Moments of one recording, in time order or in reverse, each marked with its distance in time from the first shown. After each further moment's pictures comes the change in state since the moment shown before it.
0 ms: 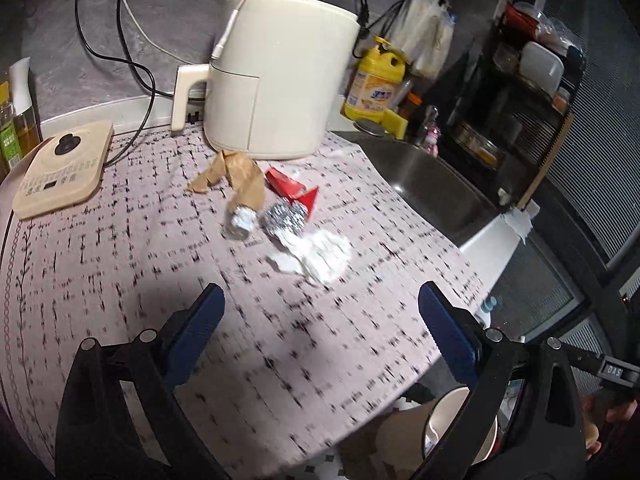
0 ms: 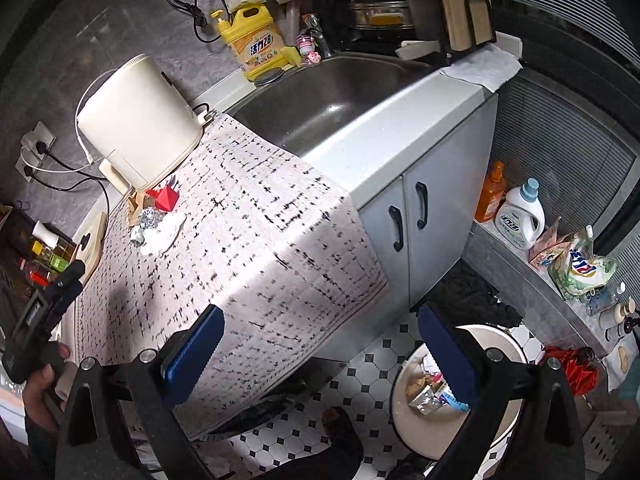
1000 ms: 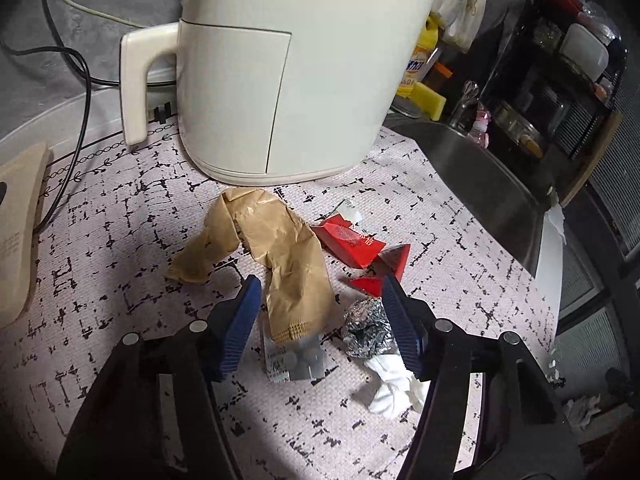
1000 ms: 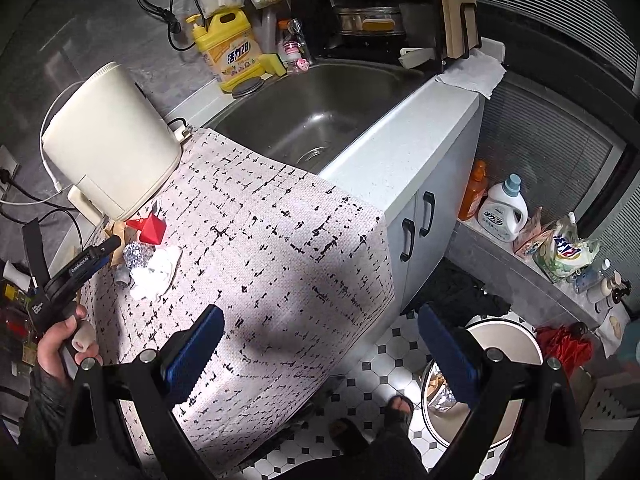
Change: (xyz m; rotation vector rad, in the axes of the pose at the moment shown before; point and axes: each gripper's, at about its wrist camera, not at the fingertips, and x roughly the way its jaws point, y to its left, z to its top) left arm 0.145 0.061 0.079 0.083 0.150 -0.041; right arm 0.030 0.063 0.021 0.097 -0.033 -0.135
